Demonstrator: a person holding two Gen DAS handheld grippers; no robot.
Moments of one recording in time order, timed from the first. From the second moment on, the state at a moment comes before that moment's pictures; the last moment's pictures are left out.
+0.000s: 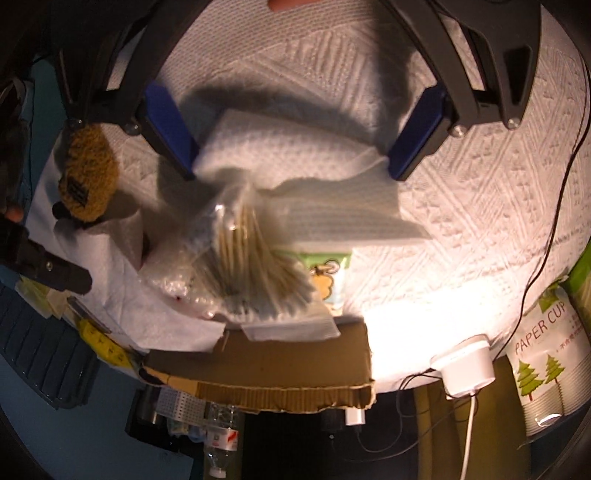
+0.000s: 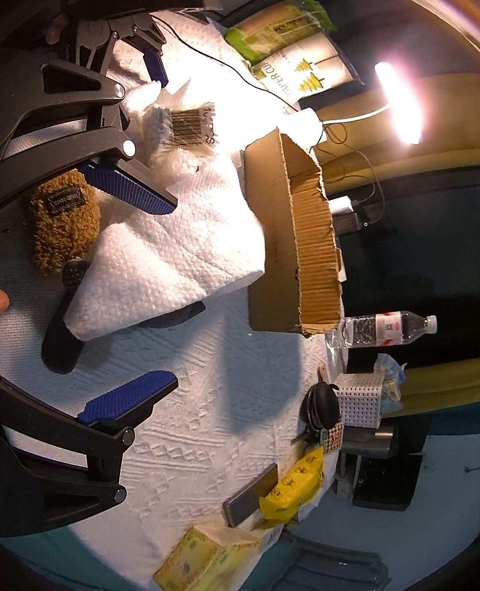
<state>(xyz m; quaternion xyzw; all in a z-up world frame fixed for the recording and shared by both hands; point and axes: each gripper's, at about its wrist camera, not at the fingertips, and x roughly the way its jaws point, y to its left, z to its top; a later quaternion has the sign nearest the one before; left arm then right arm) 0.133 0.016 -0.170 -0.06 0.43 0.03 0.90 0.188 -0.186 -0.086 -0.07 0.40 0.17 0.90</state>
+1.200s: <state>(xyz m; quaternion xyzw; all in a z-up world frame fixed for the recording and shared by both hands) 0.095 0.043 -0.058 -0.07 0.27 0.01 0.96 0.174 -0.172 0.002 -0.08 0.29 0.25 0.92</state>
